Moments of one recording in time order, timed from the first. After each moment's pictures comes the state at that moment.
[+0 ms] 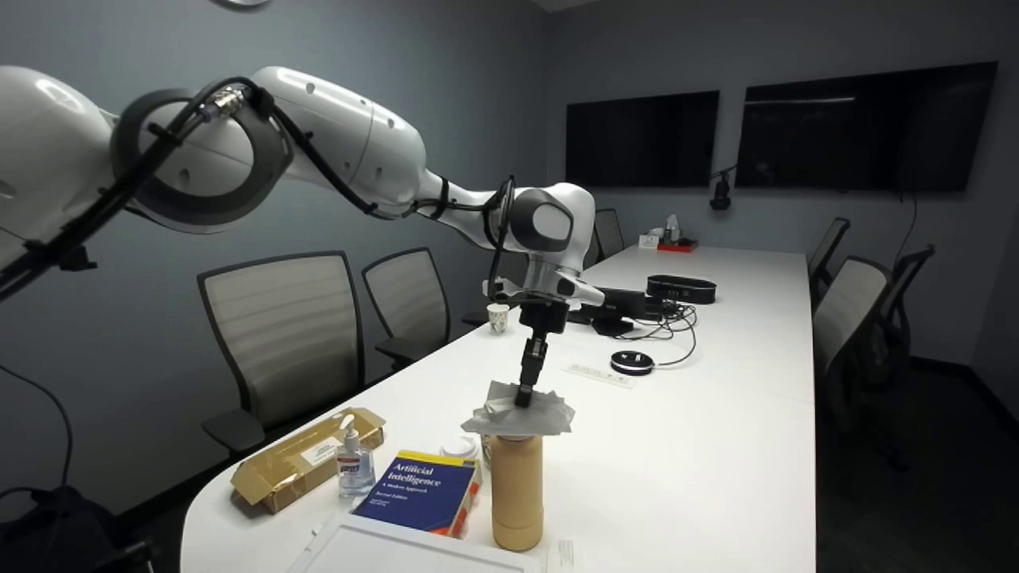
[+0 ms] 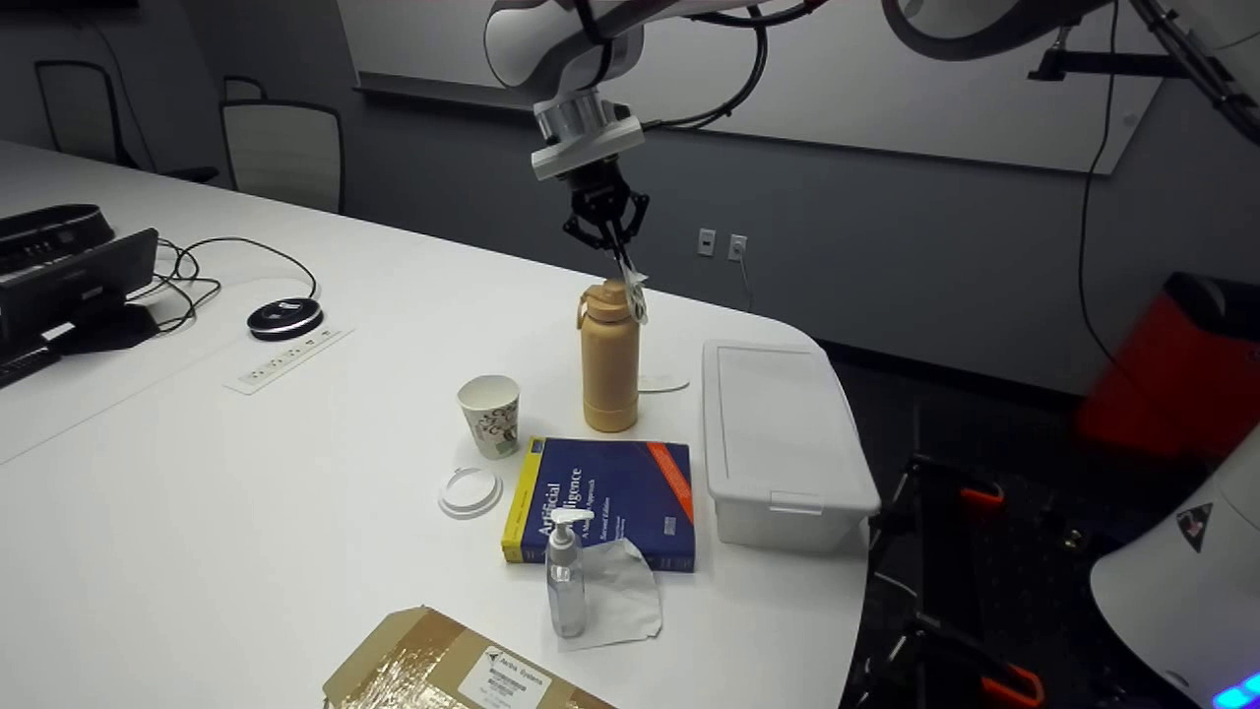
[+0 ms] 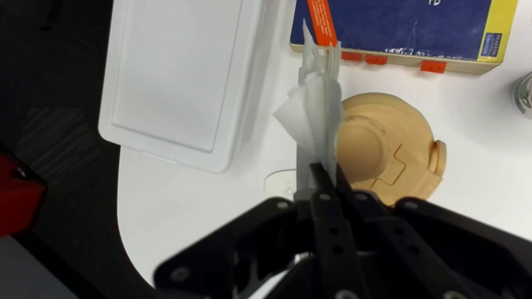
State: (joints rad) arm -0.18 0.91 -0.24 -1.06 0.08 1.59 0.69
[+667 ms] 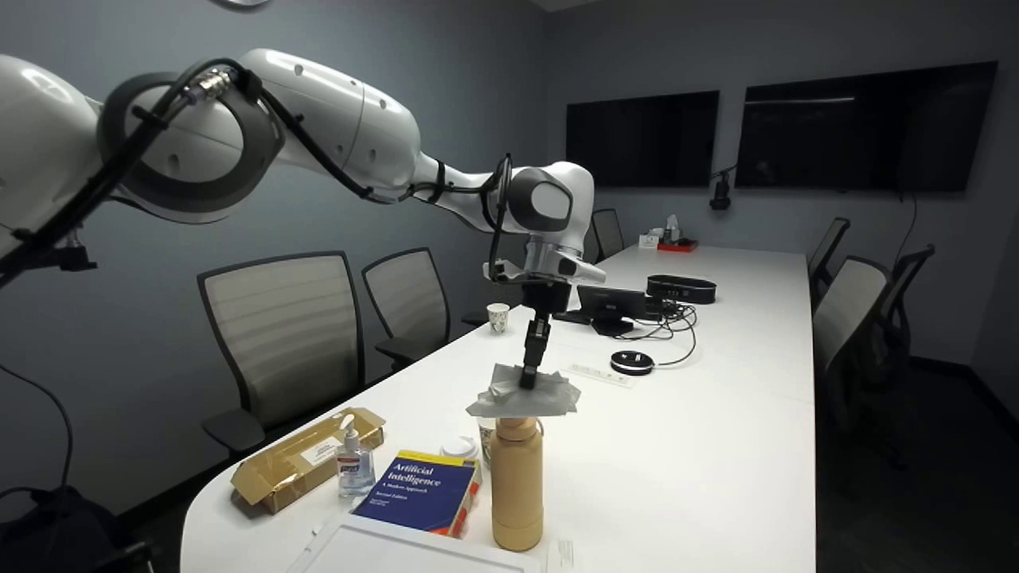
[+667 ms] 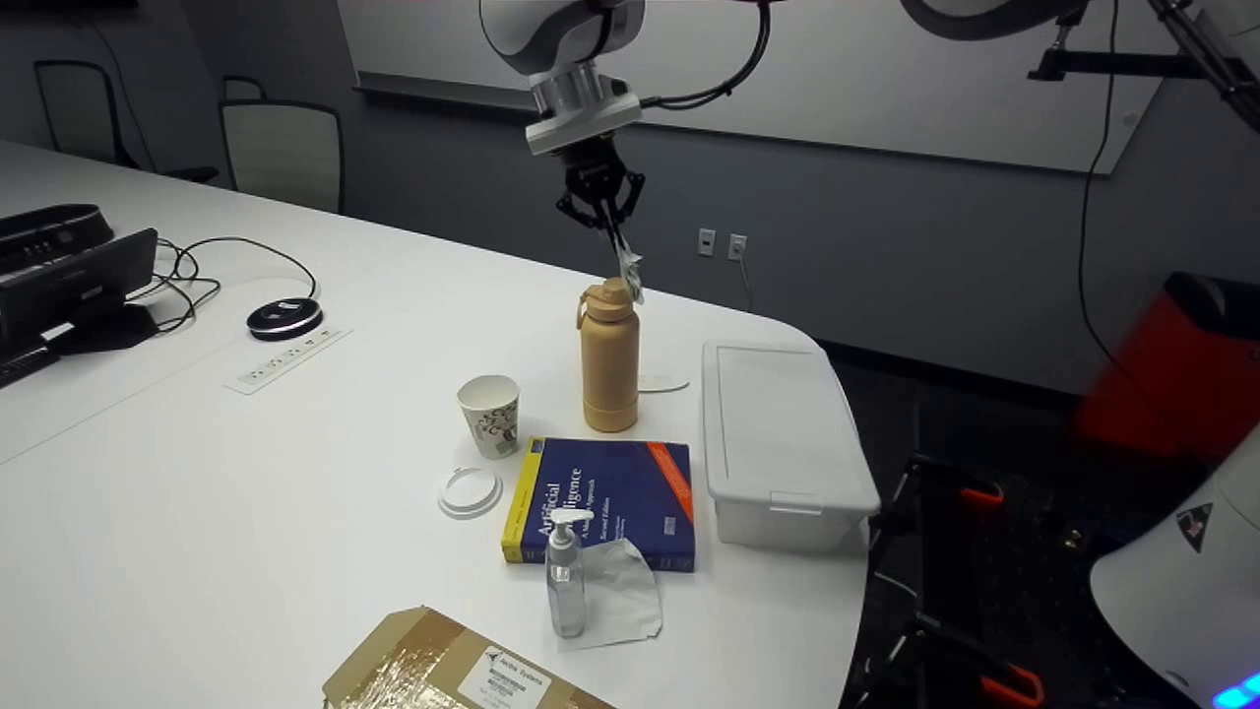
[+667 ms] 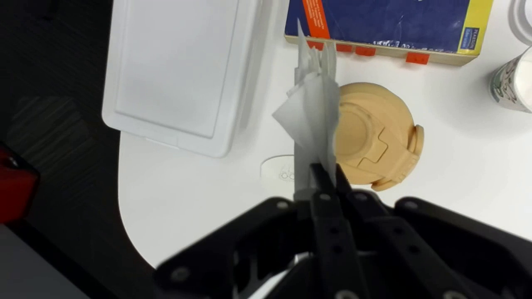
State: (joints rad) arm -0.17 0.87 -0.25 -1.05 0.08 1.58 0.68
